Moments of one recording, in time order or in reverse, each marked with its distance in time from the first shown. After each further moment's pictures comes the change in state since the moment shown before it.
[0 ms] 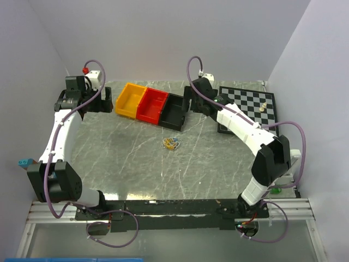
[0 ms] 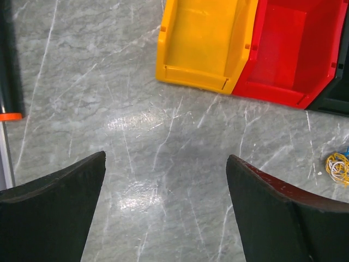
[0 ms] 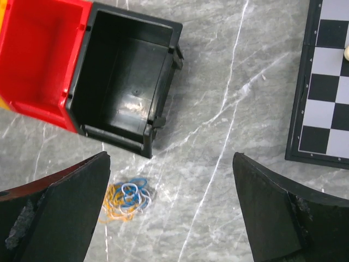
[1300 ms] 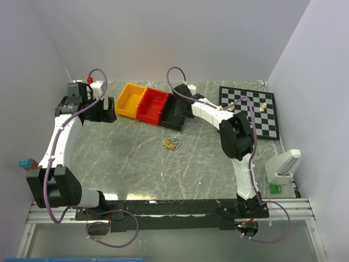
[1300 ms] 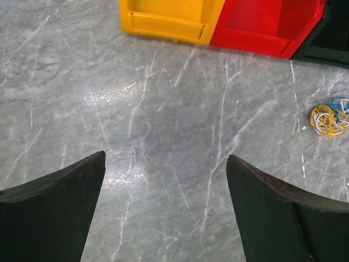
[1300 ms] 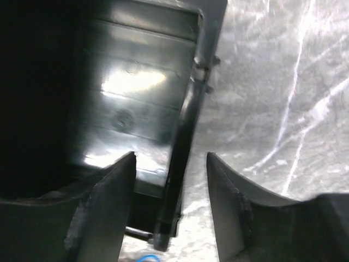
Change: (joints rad) left arm 0.000 -0.052 -0.079 -0.110 0.083 0.019; right arm 0.007 0.509 0.261 0.021 -0.007 0.097
